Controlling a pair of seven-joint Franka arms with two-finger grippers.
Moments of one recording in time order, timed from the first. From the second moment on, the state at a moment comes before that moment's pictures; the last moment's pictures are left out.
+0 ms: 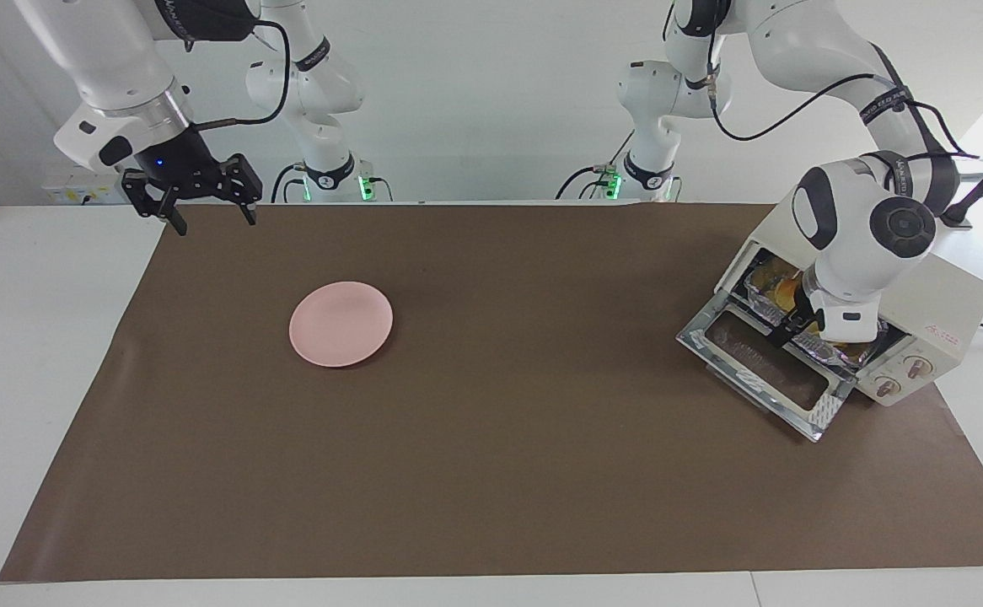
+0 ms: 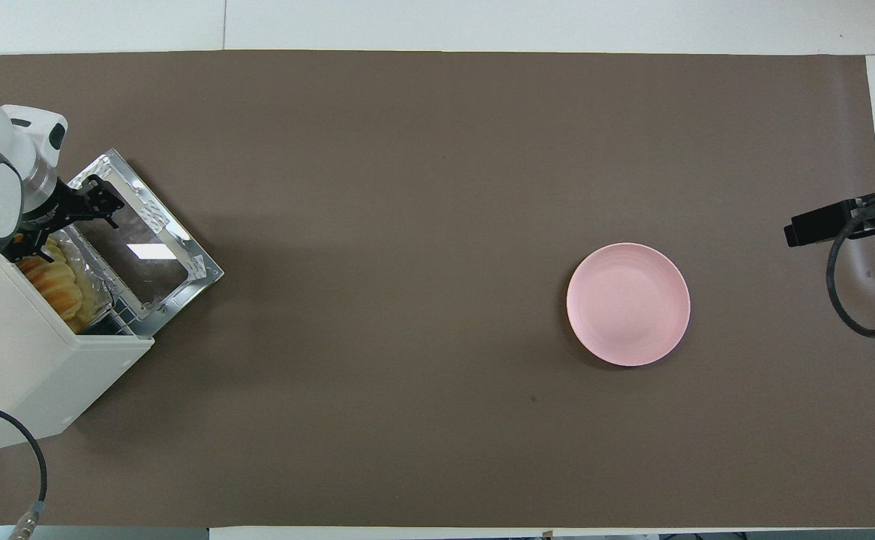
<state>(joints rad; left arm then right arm) -0.29 0.29 0.31 -1.70 0.11 1.80 -0.57 -0.06 -0.02 0.05 -1.57 0.02 1.54 -0.16</state>
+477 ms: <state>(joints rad) -0.33 0.28 0.31 -1.61 0.09 1.77 -0.56 -0.06 -0.02 0.05 -1.57 0.02 1.54 -0.16</state>
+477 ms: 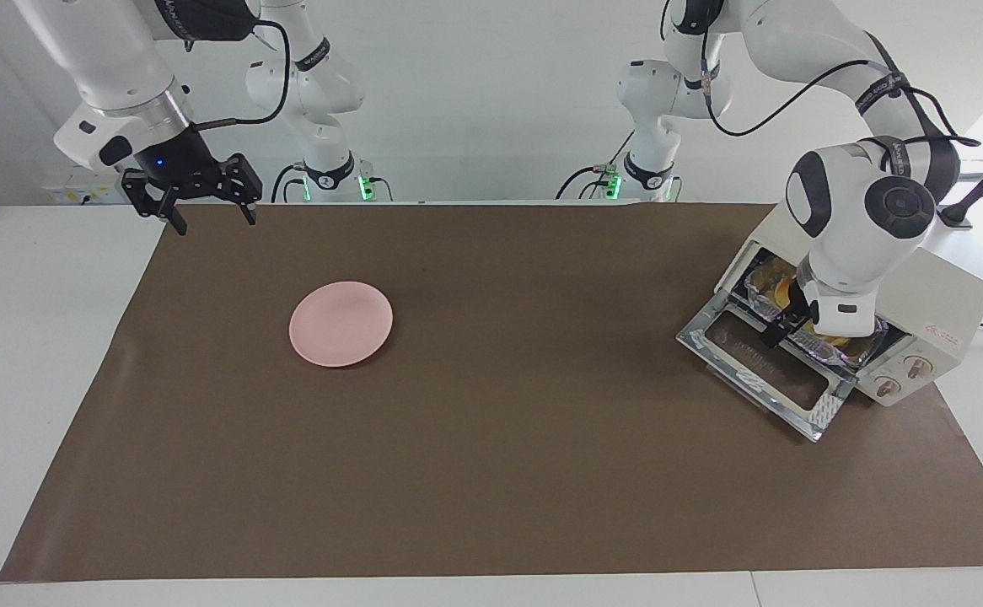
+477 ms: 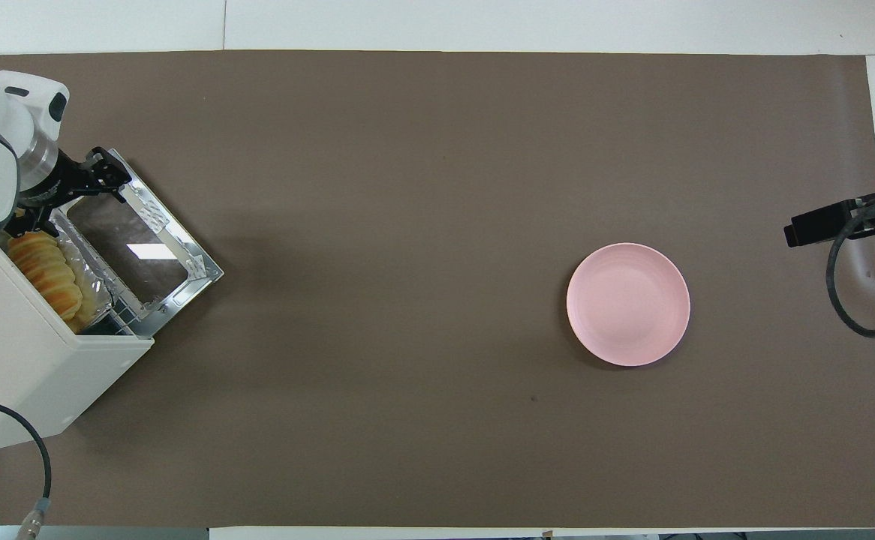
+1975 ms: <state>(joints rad) -0.30 0.06 0.32 -1.59 0.03 1.68 -0.27 -0.06 -0.02 0.05 -1.57 0.02 1.54 -0.16</state>
